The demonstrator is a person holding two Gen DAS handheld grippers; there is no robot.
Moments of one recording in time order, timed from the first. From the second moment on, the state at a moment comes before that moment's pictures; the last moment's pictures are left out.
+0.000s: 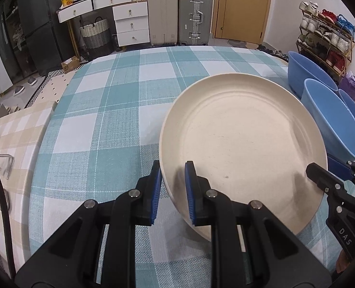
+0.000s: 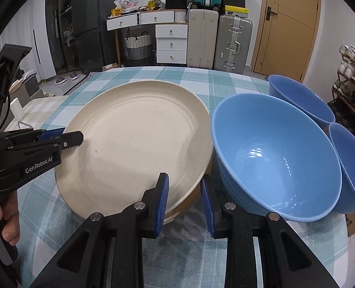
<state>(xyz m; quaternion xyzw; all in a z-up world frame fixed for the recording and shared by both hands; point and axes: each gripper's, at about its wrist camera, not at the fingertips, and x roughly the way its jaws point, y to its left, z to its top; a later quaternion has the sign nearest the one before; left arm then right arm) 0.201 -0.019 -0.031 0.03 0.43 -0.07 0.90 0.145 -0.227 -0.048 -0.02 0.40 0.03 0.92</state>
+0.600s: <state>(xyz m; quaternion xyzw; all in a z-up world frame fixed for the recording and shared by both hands) 0.200 -0.016 -0.036 0.02 0.45 -0.09 0.89 0.144 -0.223 -0.056 -0.05 0.40 0.03 0.92</state>
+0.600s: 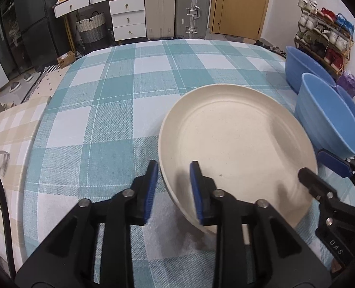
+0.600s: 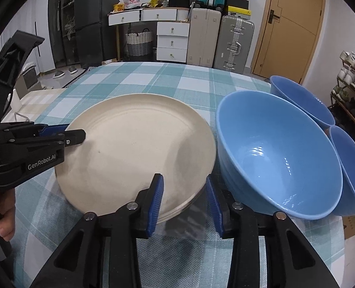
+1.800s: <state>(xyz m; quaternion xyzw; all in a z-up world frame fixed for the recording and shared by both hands) 0.150 -0.019 0.065 -0.03 0.37 -0.10 0.92 0.109 -0.272 0.026 0.06 0.34 0.08 0.94</state>
